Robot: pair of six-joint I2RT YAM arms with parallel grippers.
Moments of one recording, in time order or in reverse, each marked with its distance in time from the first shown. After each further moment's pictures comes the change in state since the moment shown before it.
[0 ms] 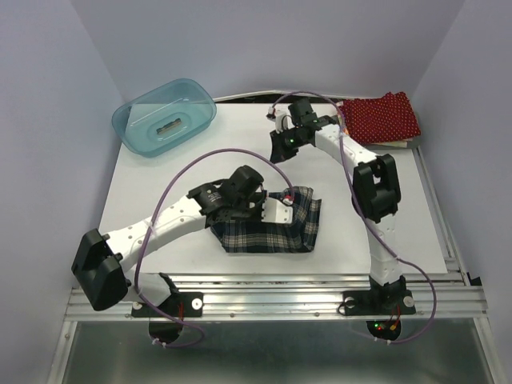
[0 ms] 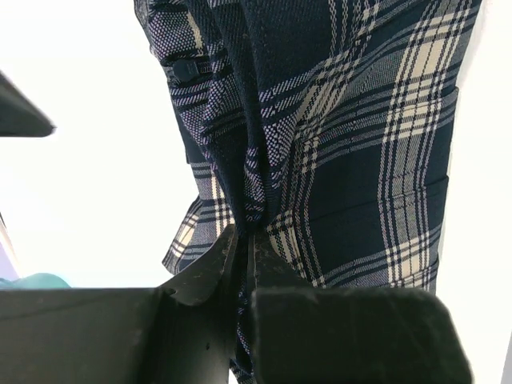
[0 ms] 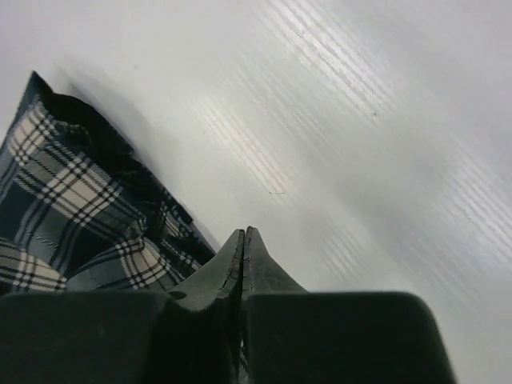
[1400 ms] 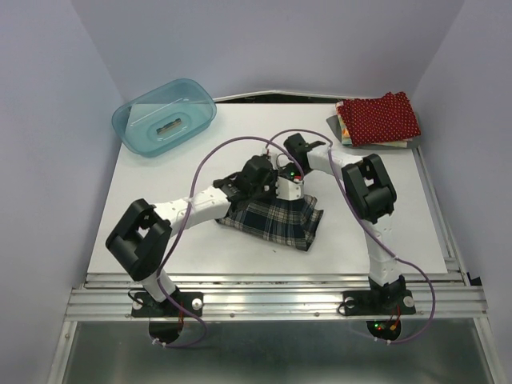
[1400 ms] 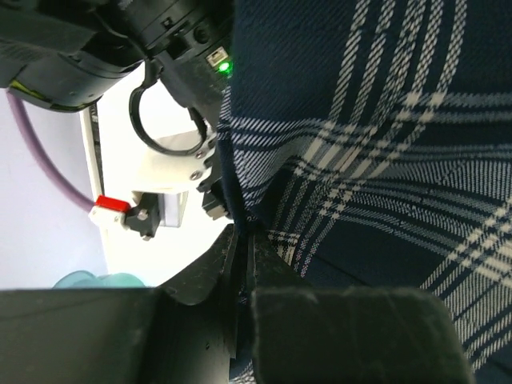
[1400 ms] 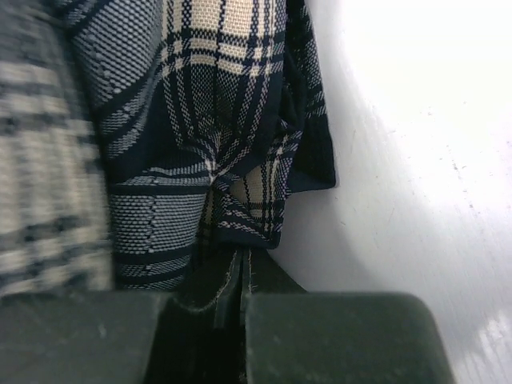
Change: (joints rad) left arm 0.090 0.280 -0.007 0.547 -0.132 0.074; right arm 0.048 0.048 -0.311 -0.051 -0.321 -0.201
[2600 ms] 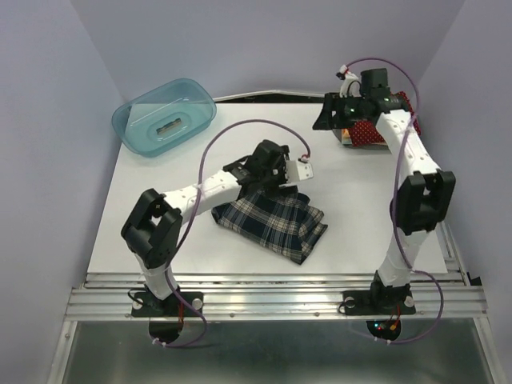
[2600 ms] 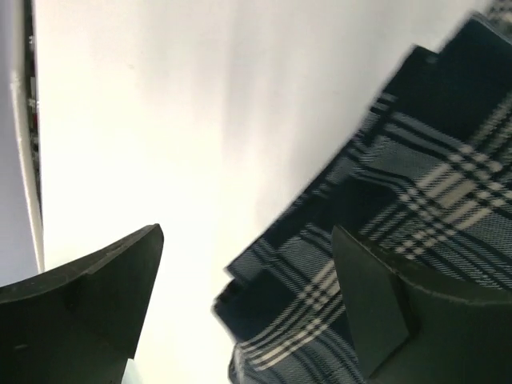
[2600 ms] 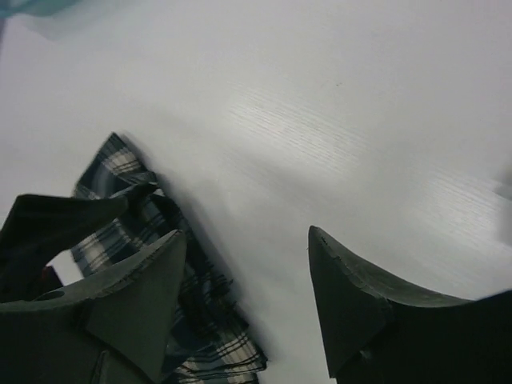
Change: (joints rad) left arm -0.002 0.142 0.166 -0.093 0.037 -0.175; right arm -0.338 -0.232 0.332 -0.050 0.321 0.296
